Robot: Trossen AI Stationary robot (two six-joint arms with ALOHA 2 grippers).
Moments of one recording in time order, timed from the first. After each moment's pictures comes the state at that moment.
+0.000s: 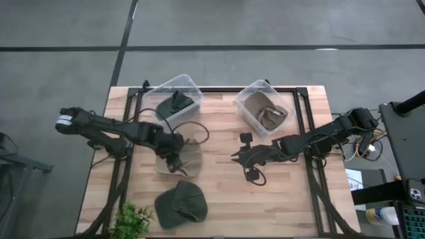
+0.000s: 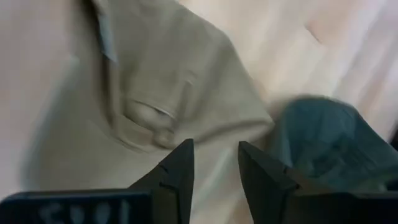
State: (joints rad) left arm -0.14 1.26 1.00 -0.88 0.06 -0.74; right arm 0.28 1.41 0.85 -0.11 0.31 -0.13
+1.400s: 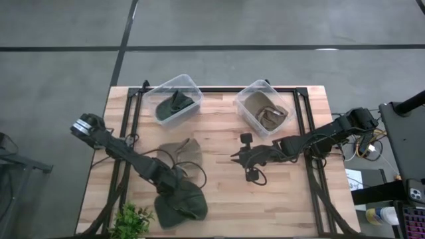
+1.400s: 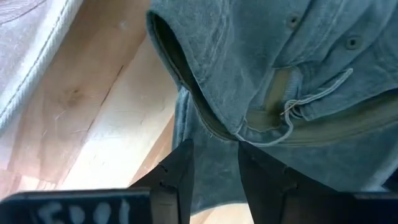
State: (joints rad) left arm -0.53 1.53 0.99 -0.74 0.17 -1.15; right arm 0.28 1.41 0.81 -0.03 0.31 -0.13
